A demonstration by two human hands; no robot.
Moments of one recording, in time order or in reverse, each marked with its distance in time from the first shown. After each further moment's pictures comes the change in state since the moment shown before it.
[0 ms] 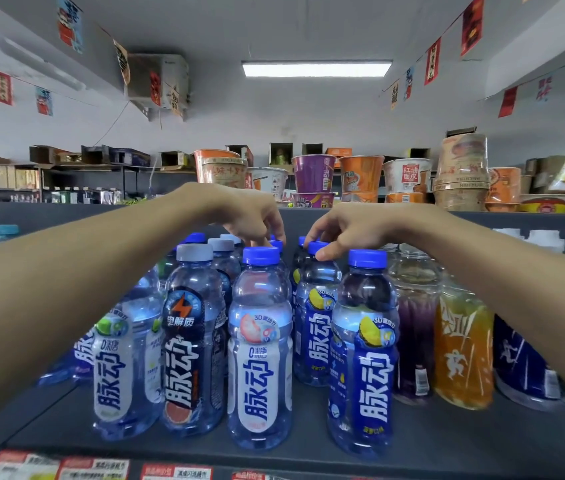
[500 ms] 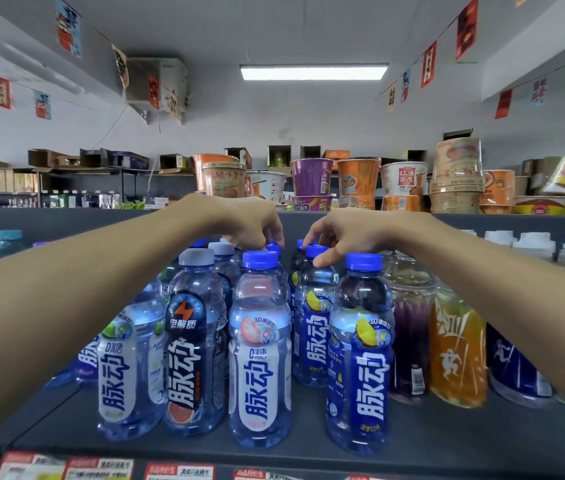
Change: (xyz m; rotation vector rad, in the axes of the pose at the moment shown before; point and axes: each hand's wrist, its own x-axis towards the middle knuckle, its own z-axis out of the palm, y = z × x) left_hand -0.010 0.010 0.006 0.124 0.081 0.004; right_hand -0.004 -0.006 0.003 -0.070 0.027 0.016
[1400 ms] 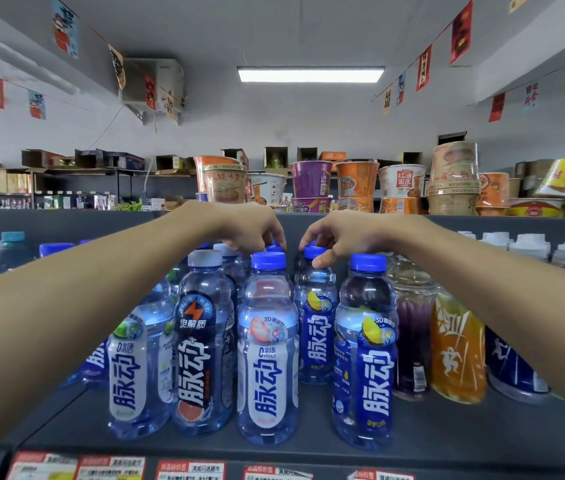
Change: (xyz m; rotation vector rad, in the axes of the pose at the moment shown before) left_hand -0.009 -0.005 0.003 -0.041 -0.027 0.035; right_hand 0.005 -0.005 0.003 0.041 -0.015 0.028
